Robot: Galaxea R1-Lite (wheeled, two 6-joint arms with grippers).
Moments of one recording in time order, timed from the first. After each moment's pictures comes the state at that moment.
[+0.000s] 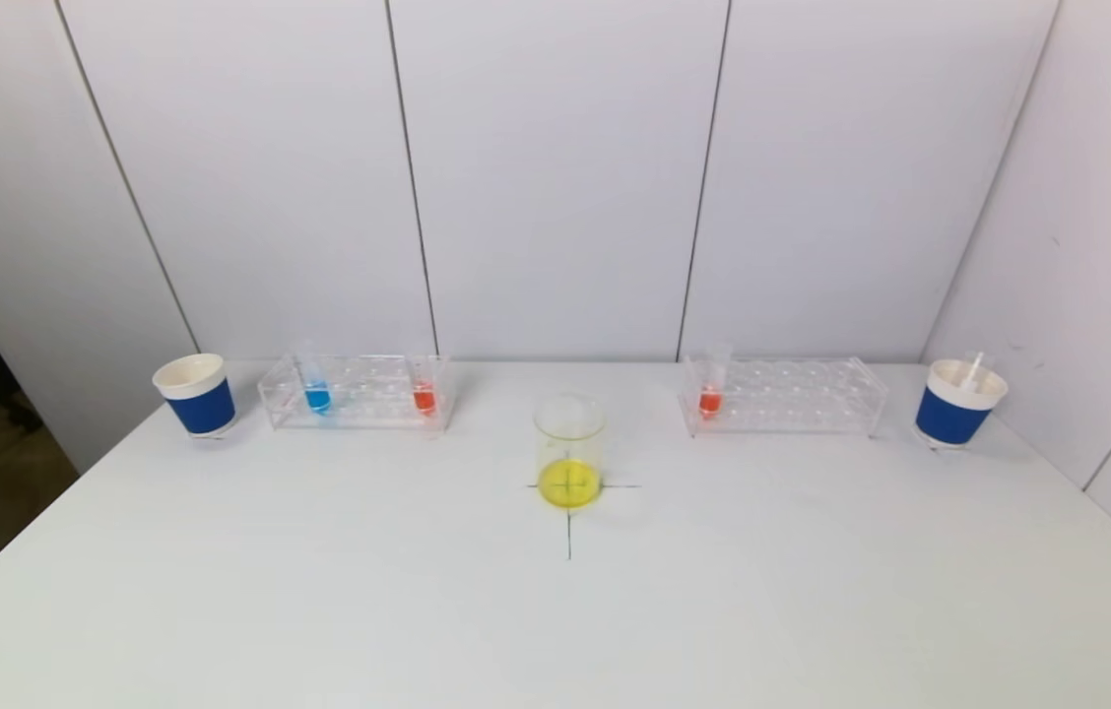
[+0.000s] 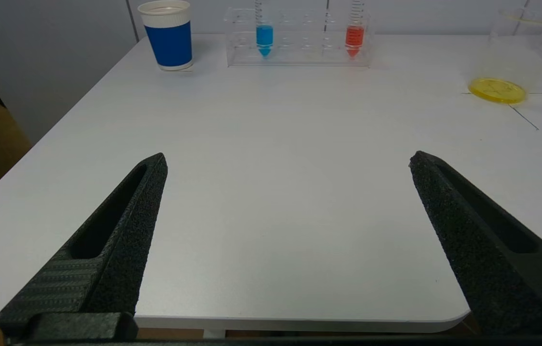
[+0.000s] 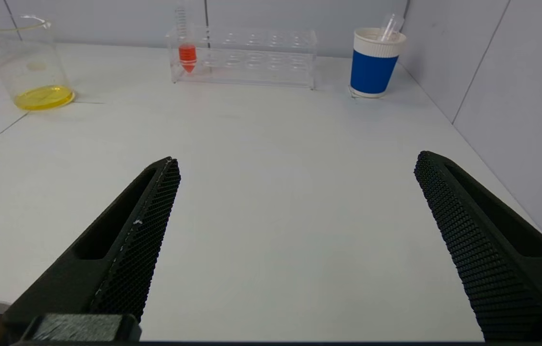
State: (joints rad) left arm 0.00 0.00 0.00 0.00 0.00 -0.02; right arm 0.00 0.00 0.00 0.00 0.01 -0.03
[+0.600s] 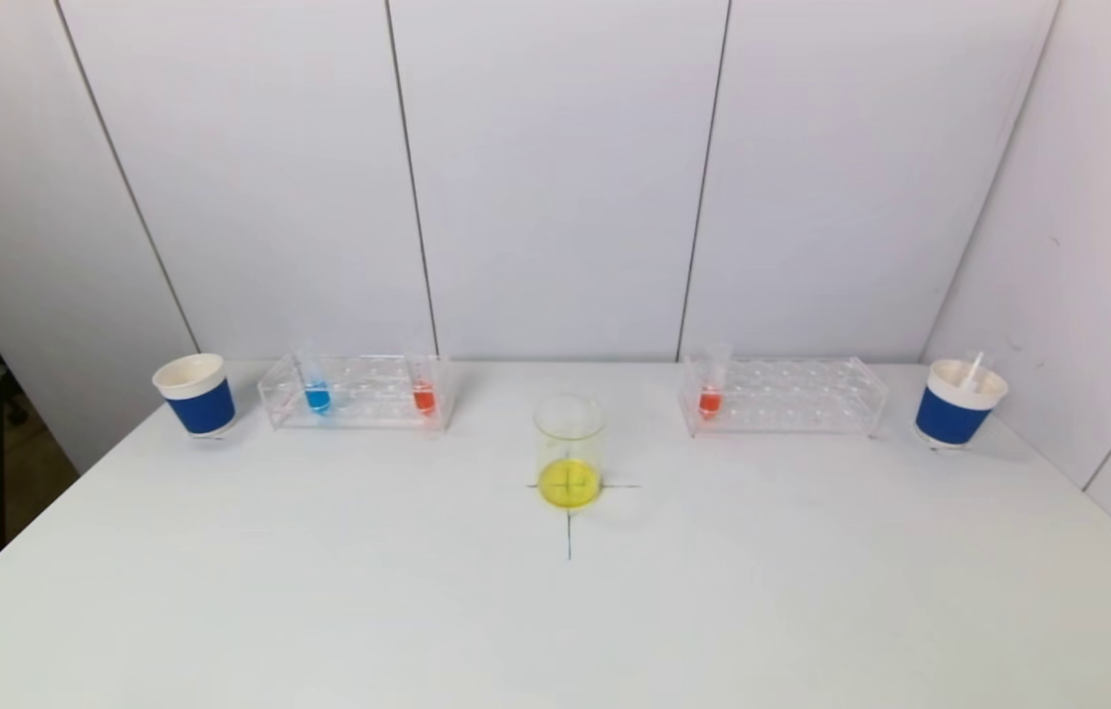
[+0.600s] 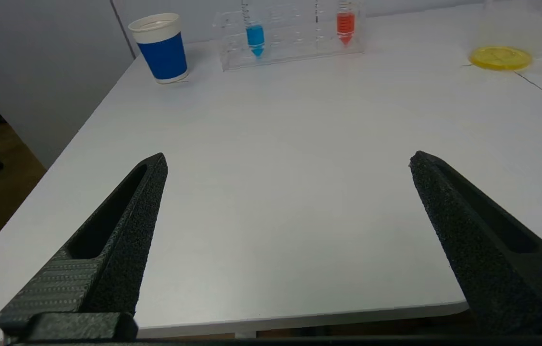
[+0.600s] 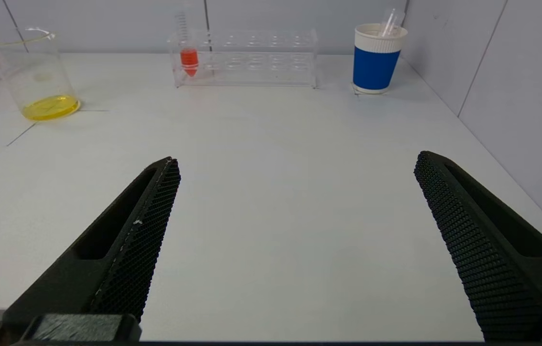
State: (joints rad) left arm 0.00 0.00 -0.01 0.01 -0.04 0.10; right arm 0.00 0.00 0.00 0.00 0.00 0.01
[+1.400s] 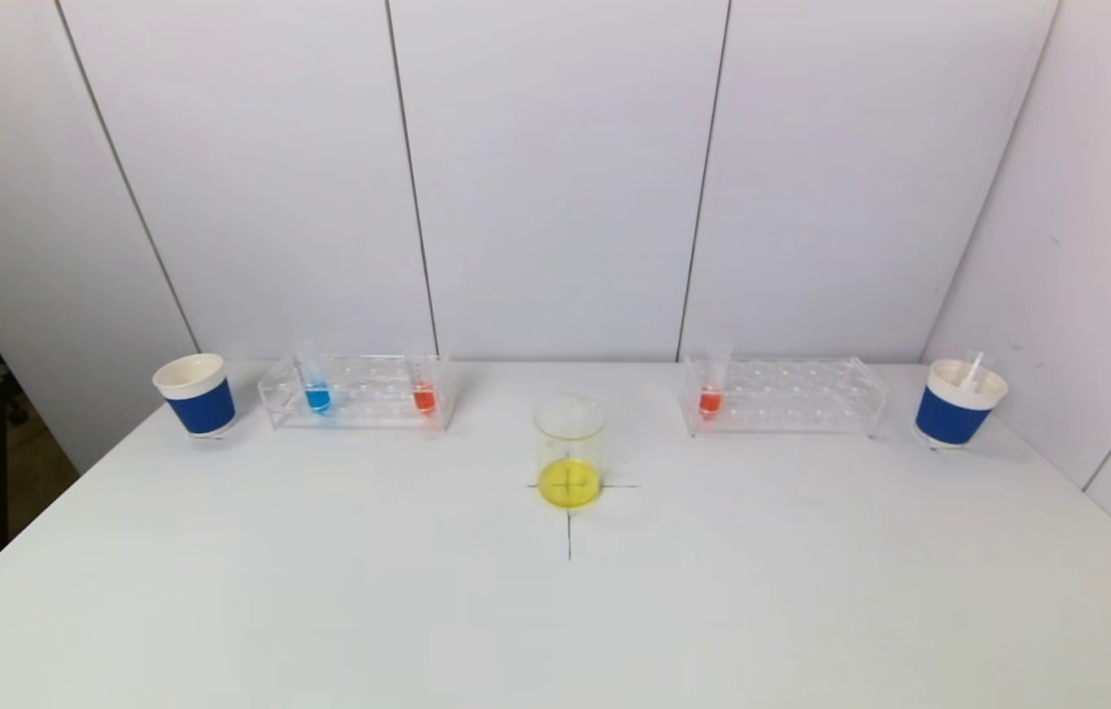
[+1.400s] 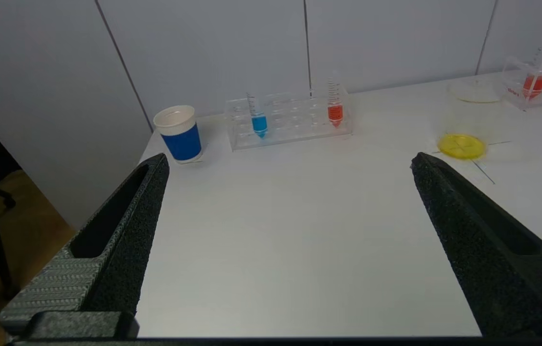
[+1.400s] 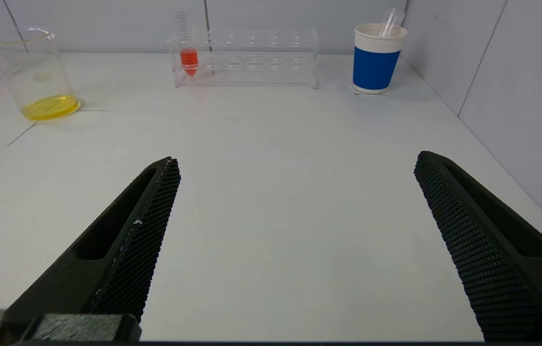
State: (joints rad) left arm 0.01 0.34 -0.49 0.11 -0.07 0.11; right arm 0.00 0.00 0.00 0.00 0.00 0.01
